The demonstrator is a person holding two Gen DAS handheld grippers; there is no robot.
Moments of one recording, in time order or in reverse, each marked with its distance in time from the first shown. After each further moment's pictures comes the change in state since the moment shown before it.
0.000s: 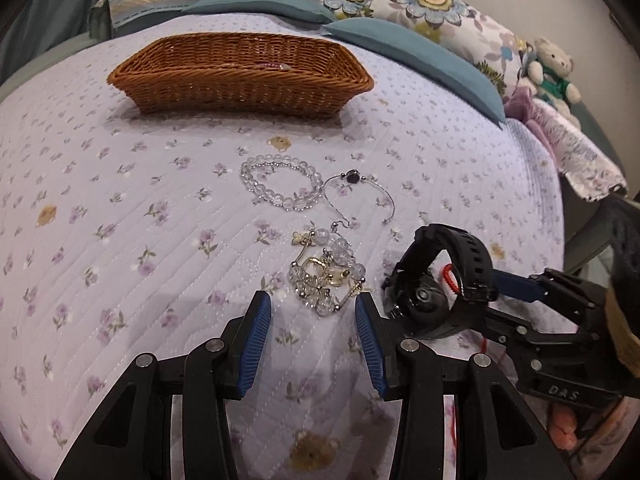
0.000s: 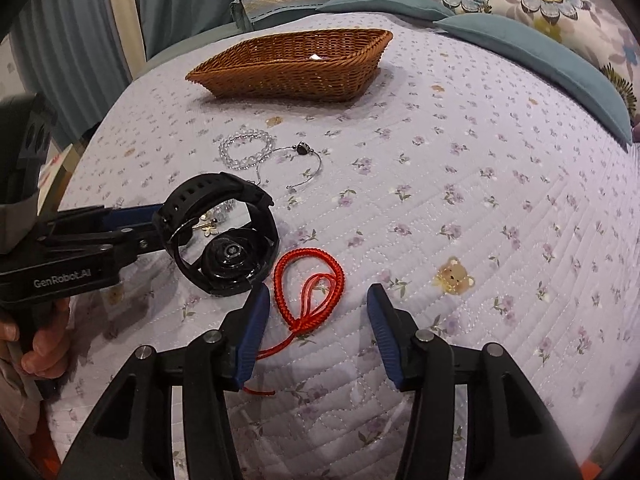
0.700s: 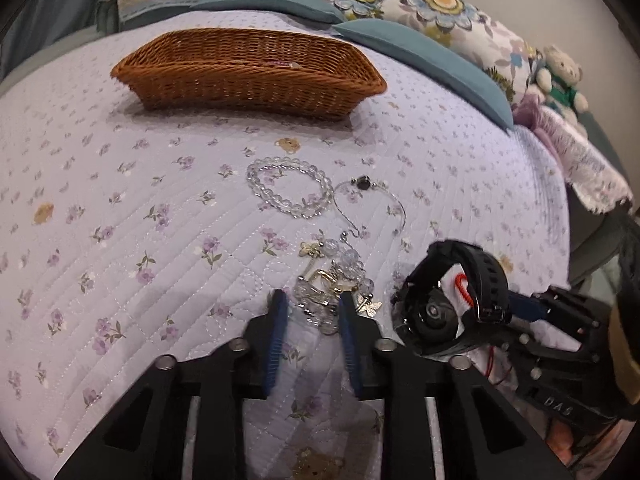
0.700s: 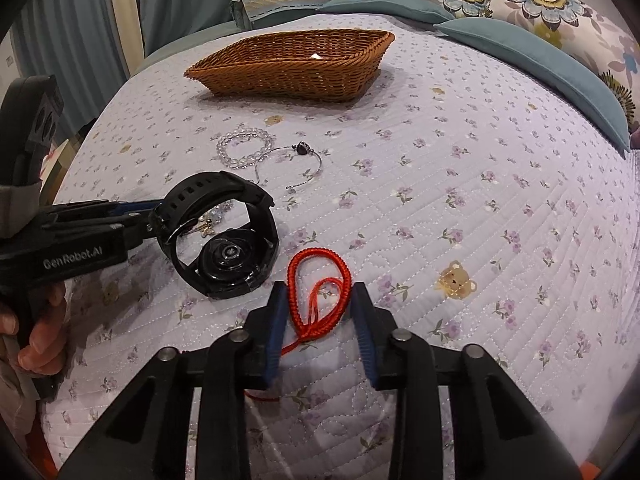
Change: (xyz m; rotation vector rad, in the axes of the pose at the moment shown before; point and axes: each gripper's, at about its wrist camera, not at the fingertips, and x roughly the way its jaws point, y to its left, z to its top) left arm 0.009 0.001 0.005 -0.022 0.002 0.018; right arm 0.002 0.003 0.000 -0.018 -0.005 -0.022
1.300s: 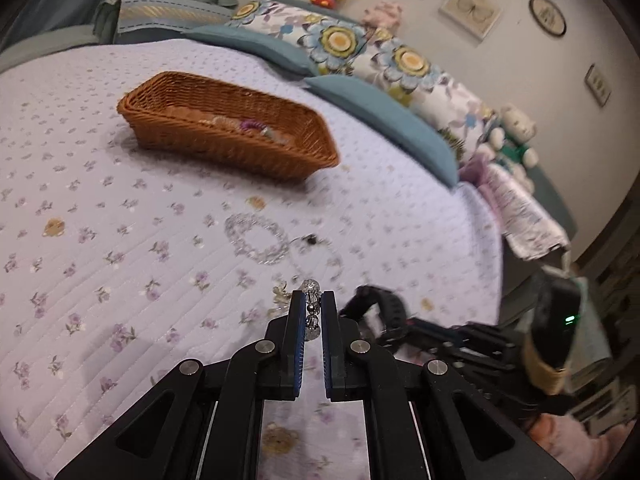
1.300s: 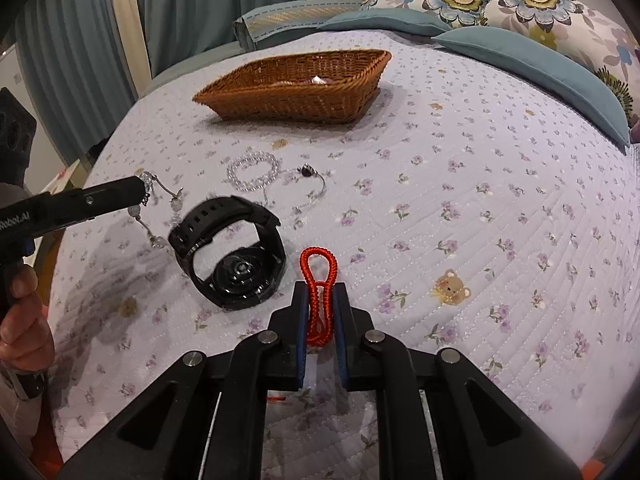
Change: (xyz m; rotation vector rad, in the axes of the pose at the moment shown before) left arm -0.067 0.020 0.002 -0.100 -0.177 -0.254; right arm -0.017 -0.005 0.000 0.037 -0.074 0.053
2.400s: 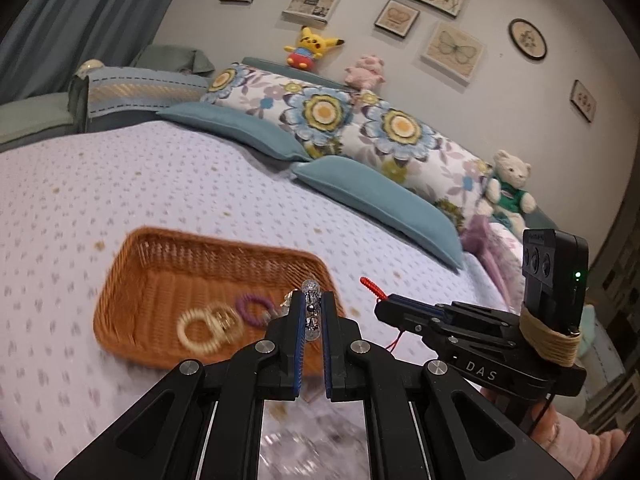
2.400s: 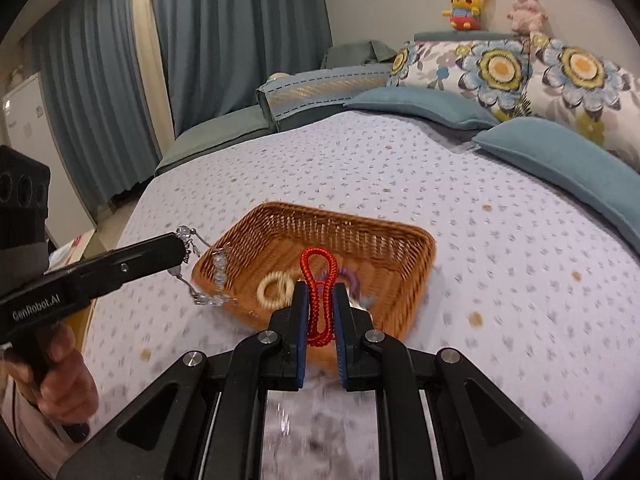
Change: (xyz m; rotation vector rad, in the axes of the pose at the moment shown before) left arm 0.030 0.012 0.192 0.112 -0.188 0.013; right arm 0.040 -0.004 0.235 -0.035 -0.192 0.095
